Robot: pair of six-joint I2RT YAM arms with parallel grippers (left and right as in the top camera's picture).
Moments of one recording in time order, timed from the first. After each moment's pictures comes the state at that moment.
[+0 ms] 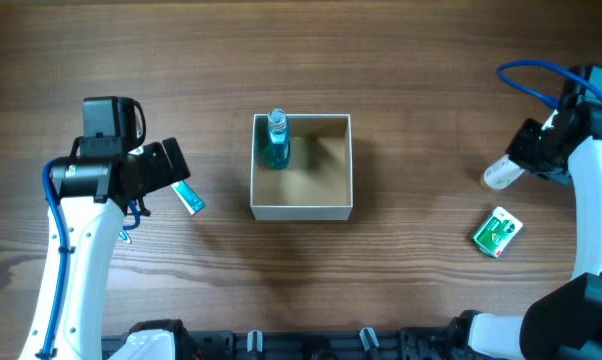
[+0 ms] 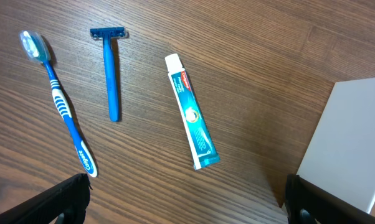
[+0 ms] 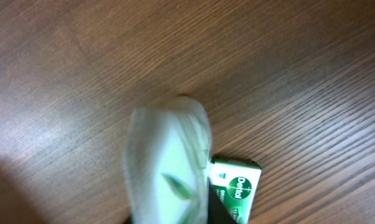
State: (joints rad) left arm 0.04 1.28 1.11 -0.99 -0.09 -0.32; right arm -0.32 1.54 1.30 -1.06 0.07 0.26
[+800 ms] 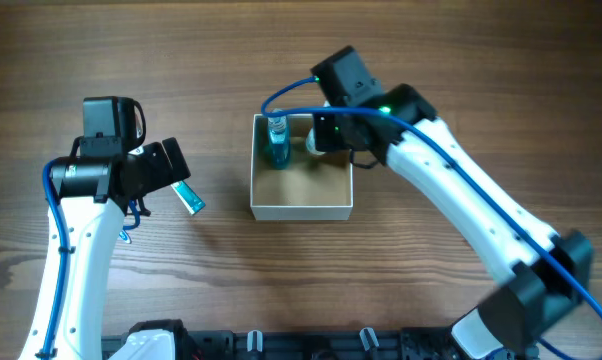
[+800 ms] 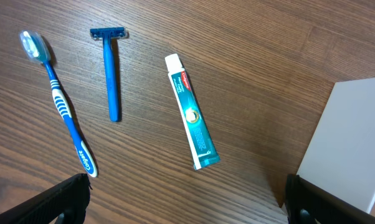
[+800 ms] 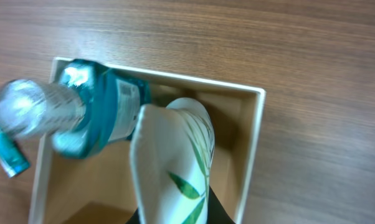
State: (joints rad) left arm 0.04 1.28 1.11 -0.99 -0.09 -0.32; right arm 0.59 1.75 1.57 -0.94 0.09 0.43
